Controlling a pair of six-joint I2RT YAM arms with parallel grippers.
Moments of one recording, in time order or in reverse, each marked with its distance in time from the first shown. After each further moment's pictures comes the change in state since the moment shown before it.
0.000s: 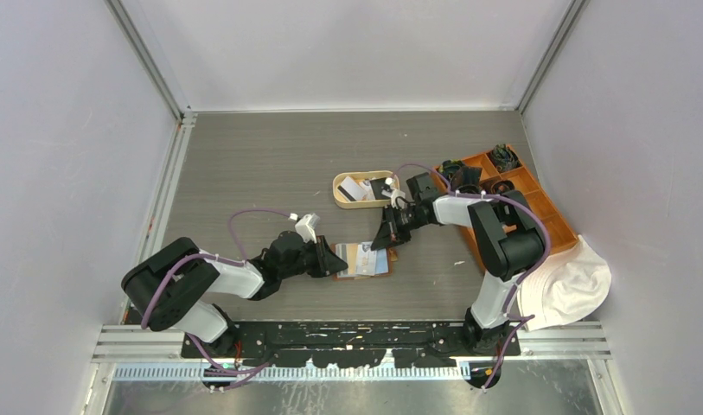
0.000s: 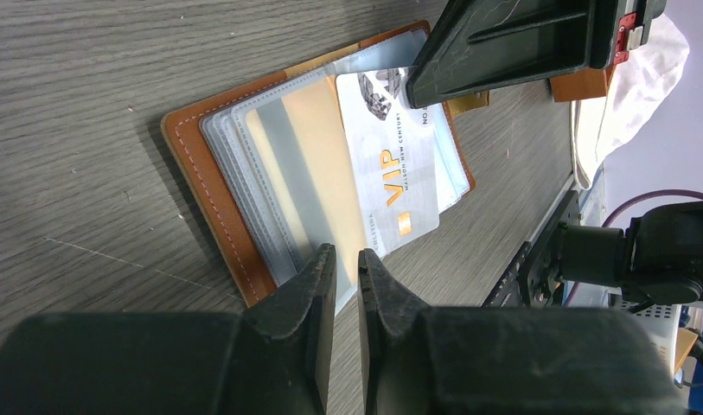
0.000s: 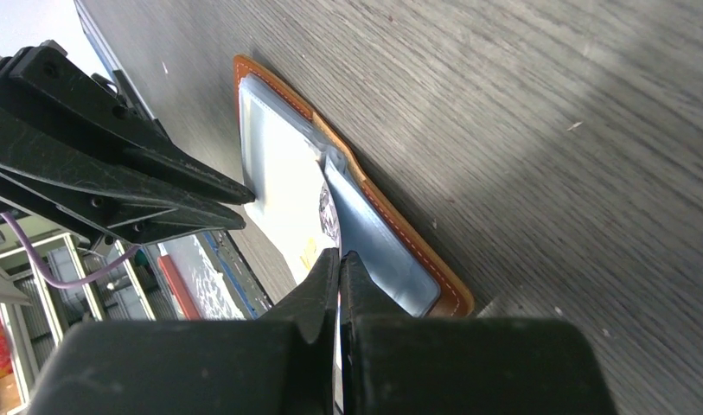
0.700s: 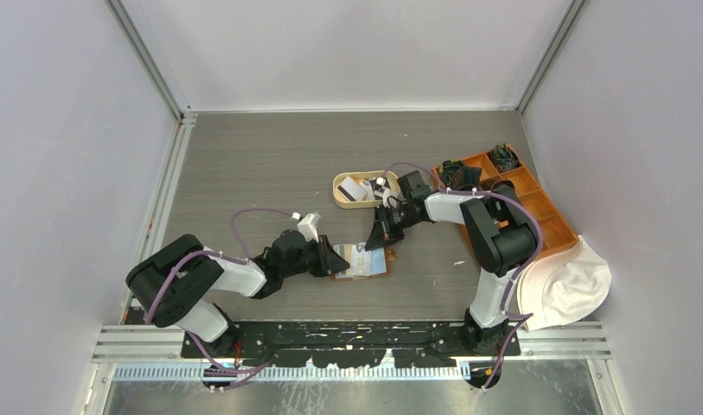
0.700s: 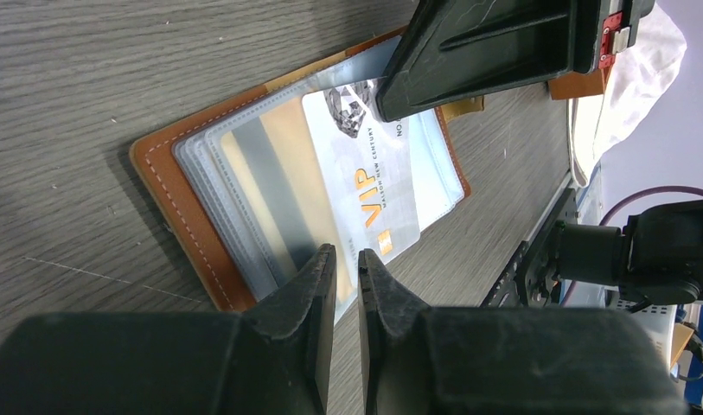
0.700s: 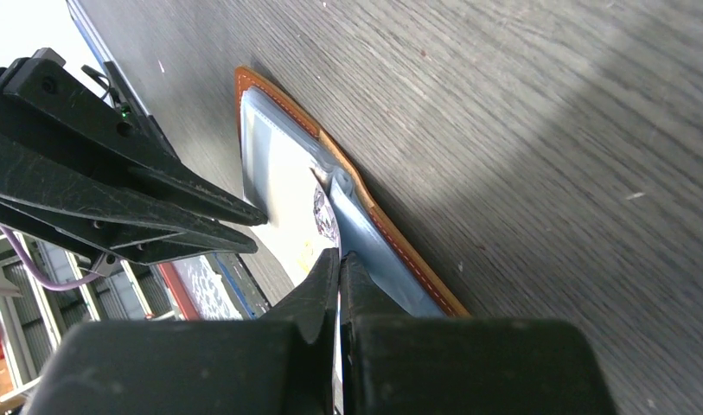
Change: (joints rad) left arm 0.000 0.029 0.016 0.013 0.016 0.000; right arm 0.050 0.047 0.060 -0.023 0.016 0.005
